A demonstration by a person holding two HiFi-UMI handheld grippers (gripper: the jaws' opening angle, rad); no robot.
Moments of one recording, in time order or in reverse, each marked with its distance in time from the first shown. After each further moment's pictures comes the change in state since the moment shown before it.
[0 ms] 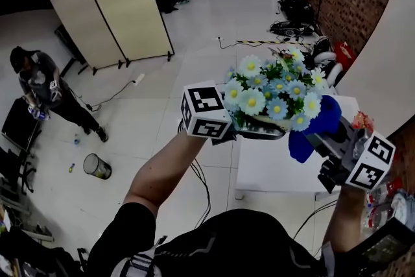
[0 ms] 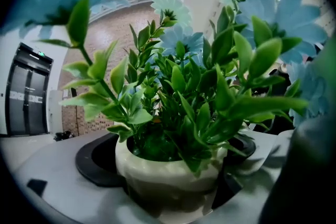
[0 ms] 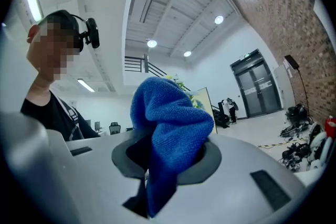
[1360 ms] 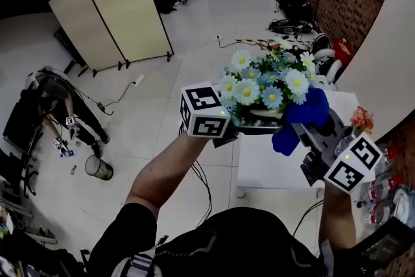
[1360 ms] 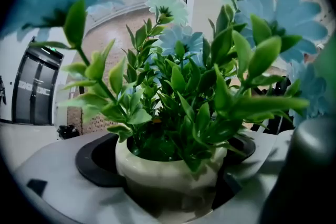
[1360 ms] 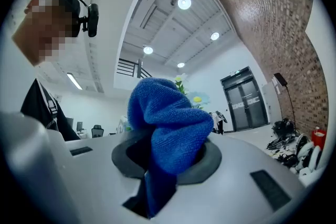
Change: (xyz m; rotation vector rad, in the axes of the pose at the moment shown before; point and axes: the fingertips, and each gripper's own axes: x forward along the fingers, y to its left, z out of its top) left arm 0.009 -0.001 -0.006 -0.080 -0.033 0.067; right arm 0.005 -0.007 0.003 -0.073 -0.127 -0.167
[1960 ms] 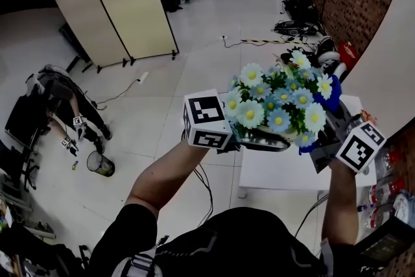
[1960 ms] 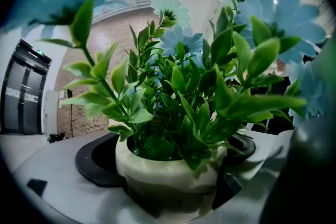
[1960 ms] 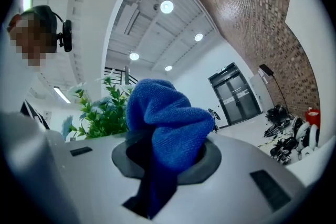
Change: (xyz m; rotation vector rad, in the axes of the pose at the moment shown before) left arm -0.006 -0.025 0.022 0.071 -0.030 -0.097; right arm 0.018 -0.066 0.013 0.146 -0.028 -0.080
